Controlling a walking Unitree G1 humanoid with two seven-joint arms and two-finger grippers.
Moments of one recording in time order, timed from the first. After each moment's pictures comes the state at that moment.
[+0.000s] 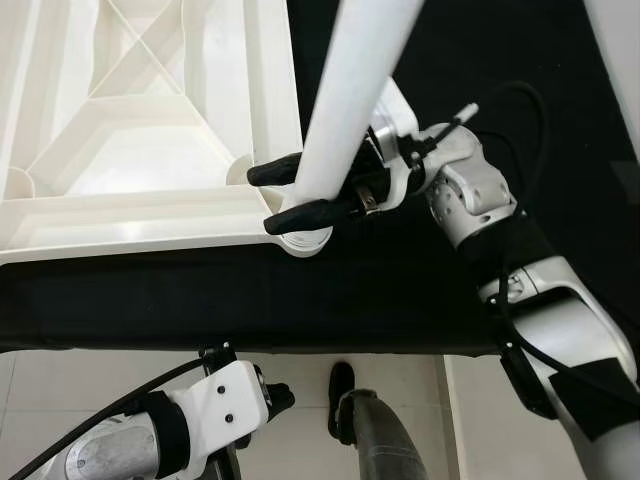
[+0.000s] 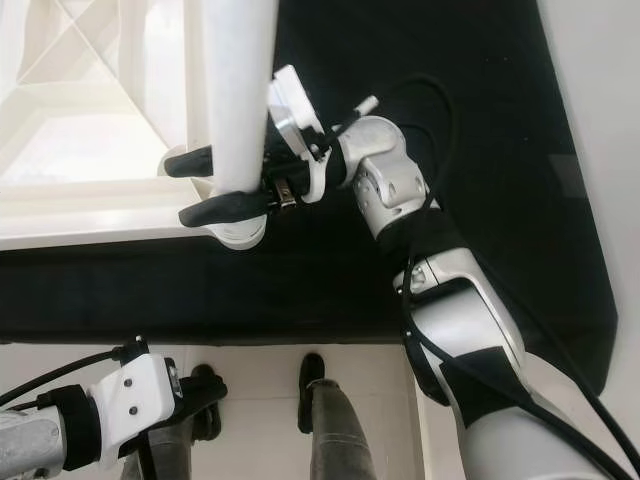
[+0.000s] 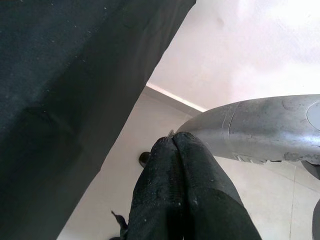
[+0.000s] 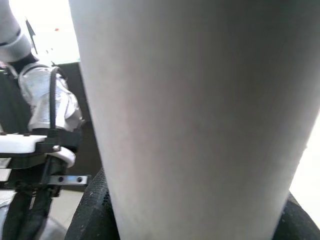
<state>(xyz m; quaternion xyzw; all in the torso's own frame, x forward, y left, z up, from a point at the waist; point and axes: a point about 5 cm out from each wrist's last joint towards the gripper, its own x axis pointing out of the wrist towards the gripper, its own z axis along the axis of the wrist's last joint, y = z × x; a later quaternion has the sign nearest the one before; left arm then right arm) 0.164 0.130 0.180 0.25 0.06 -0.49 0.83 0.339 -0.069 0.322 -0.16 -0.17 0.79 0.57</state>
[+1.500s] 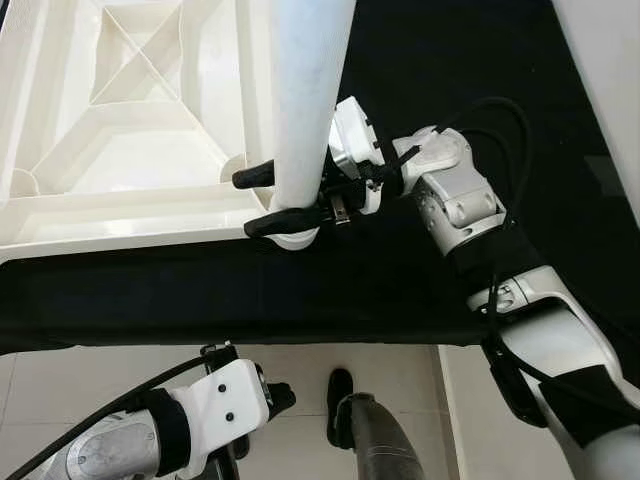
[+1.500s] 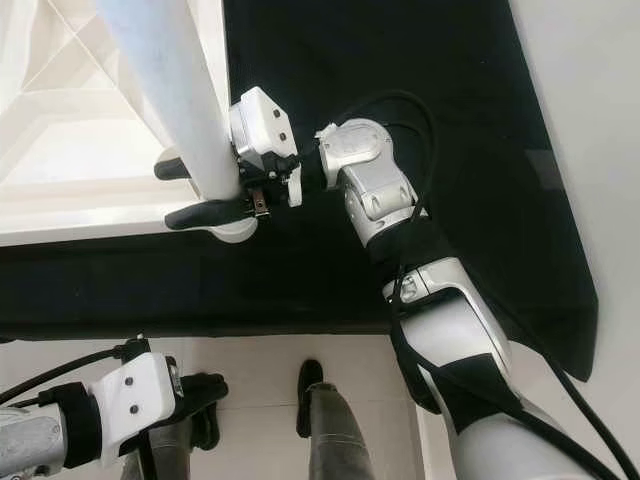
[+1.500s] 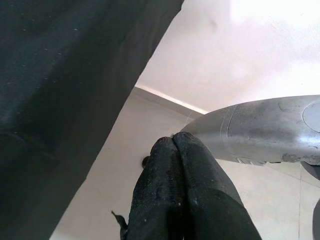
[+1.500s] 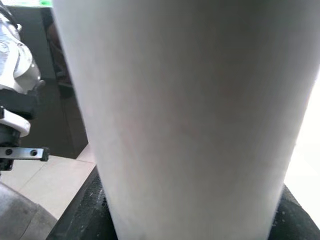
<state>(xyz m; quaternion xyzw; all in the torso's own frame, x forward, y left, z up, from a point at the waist) 0.165 0.129 0.180 0.25 0.06 -0.49 0.83 0.343 -0.054 0.320 -0.23 -0.17 0.73 0.62</state>
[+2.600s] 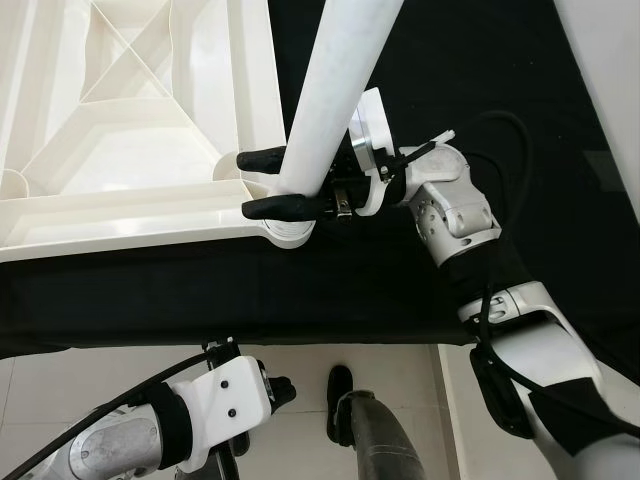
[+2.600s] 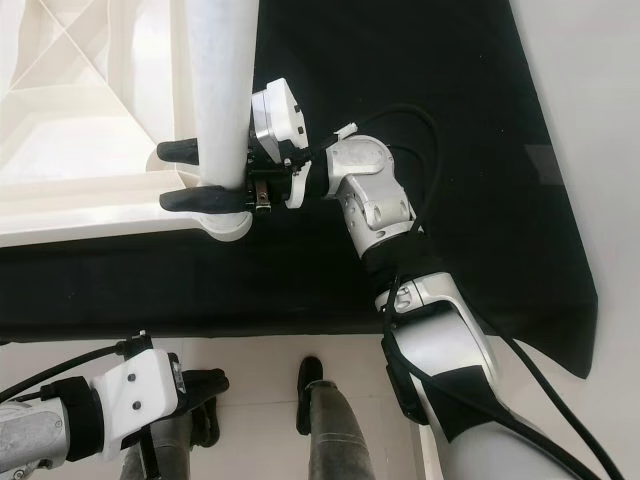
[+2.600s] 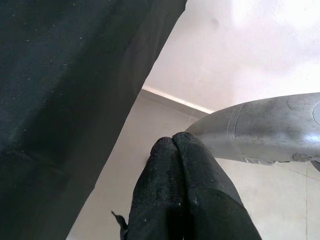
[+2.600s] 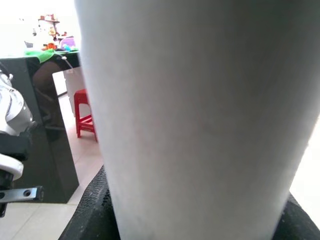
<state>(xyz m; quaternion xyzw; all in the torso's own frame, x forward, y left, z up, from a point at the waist) 0.169 0.129 0.183 0.26 0.05 -0.49 0.83 0.342 -0.057 0.317 -0.16 -0.21 0.73 0.63</state>
